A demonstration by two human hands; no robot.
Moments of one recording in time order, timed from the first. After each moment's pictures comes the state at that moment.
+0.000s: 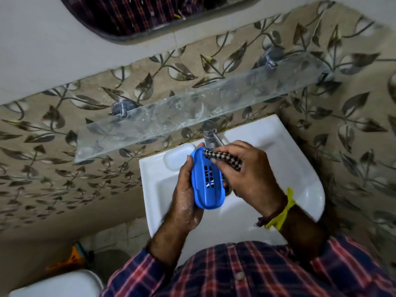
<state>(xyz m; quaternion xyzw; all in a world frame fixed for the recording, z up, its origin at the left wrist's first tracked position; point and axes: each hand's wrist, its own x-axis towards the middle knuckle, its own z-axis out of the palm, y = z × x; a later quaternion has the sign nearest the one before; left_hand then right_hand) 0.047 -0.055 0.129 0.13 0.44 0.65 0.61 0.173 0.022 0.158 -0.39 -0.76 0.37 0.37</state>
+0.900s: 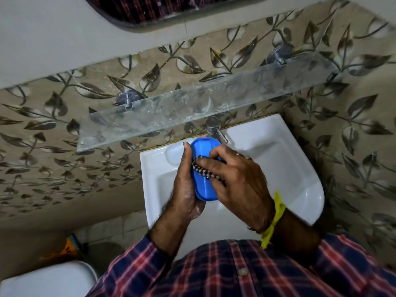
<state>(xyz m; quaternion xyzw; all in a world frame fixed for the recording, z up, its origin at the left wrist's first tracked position) 0.039 -0.053 0.131 0.12 0.44 0.63 0.63 0.164 -0.009 0.178 -0.30 -0.89 0.20 0.28</state>
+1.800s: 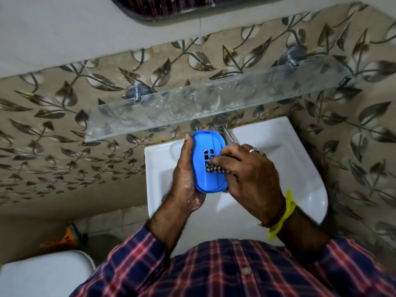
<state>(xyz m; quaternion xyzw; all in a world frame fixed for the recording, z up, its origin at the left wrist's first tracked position) 0.028 -0.047 0.136 0.09 0.43 0.65 0.63 0.171 0.003 0.170 -0.29 -0.90 0.12 0.29</state>
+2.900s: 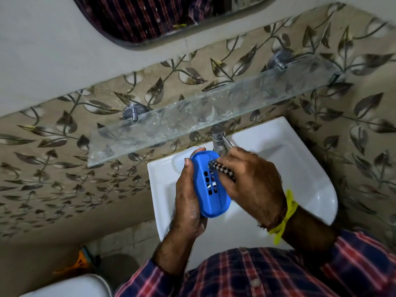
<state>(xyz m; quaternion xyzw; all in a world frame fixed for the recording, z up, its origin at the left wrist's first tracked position) 0.038 -0.067 0.144 0.20 0.48 0.66 0.55 0.159 0.003 0.177 -0.40 -0.86 0.17 0.26</state>
